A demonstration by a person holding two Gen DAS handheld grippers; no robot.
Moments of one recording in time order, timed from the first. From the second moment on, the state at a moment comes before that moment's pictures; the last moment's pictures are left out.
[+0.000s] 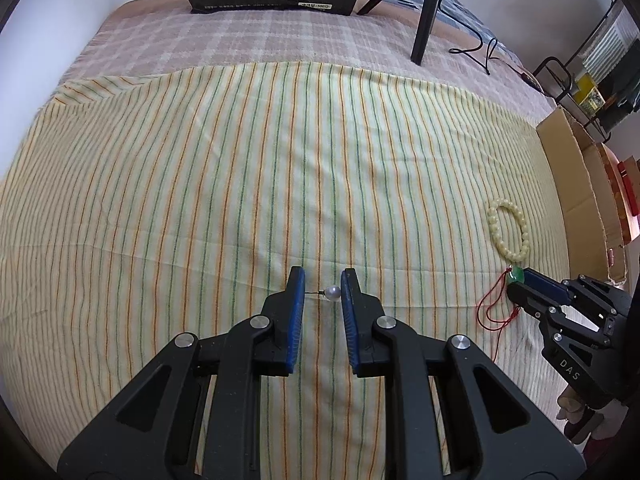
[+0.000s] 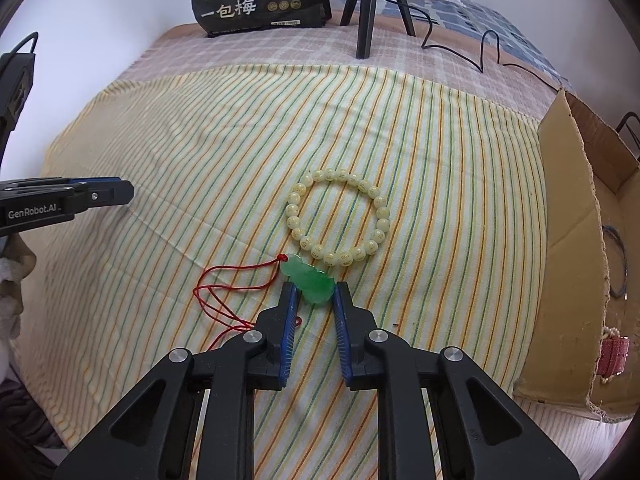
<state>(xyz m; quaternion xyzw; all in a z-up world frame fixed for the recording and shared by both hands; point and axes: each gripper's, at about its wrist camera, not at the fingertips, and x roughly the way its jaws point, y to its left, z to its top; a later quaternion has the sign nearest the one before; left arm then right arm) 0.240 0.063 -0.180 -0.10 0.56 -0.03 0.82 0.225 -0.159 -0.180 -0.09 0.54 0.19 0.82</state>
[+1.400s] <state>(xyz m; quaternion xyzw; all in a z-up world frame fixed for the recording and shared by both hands) 0.223 0.021 -0.085 -0.13 0.48 -0.10 0.86 0.199 -0.221 -0.068 -0.05 0.41 0.17 0.89</state>
